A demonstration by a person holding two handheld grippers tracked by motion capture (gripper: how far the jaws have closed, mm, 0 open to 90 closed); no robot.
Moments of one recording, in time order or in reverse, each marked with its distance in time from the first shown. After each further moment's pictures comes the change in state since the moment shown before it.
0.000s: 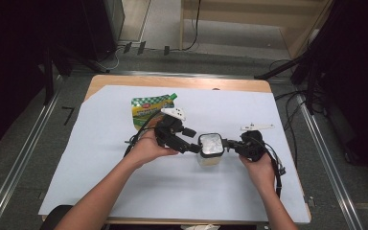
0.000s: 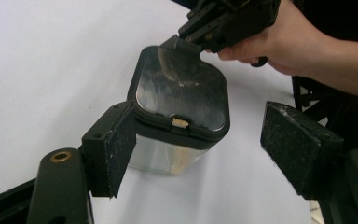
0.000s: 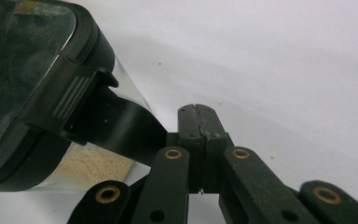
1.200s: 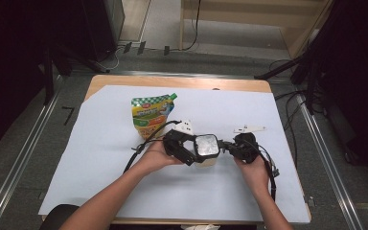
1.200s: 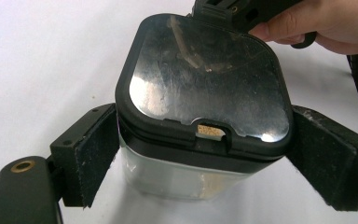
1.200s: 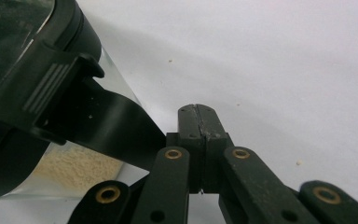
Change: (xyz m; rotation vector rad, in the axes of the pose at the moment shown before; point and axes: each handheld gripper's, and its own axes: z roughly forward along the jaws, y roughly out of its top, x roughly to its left) left arm -0.001 -0.025 0.042 0.016 0.105 0.096; right arm 0.015 -0.003 0.011 0.005 -0.032 -0.023
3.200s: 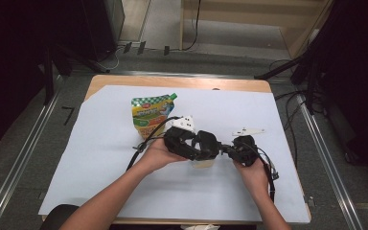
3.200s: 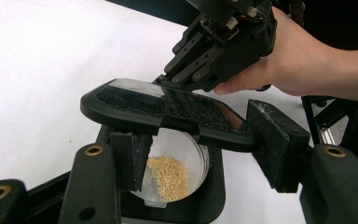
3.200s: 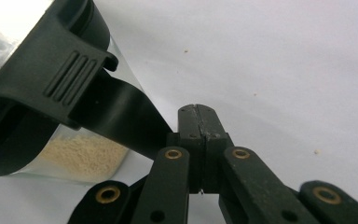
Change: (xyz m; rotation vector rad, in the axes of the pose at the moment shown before) left arm -0.015 0.023 -0.017 -0.089 -0.075 0.018; right arm 0.008 -0.004 -0.004 0.015 0.019 -0.005
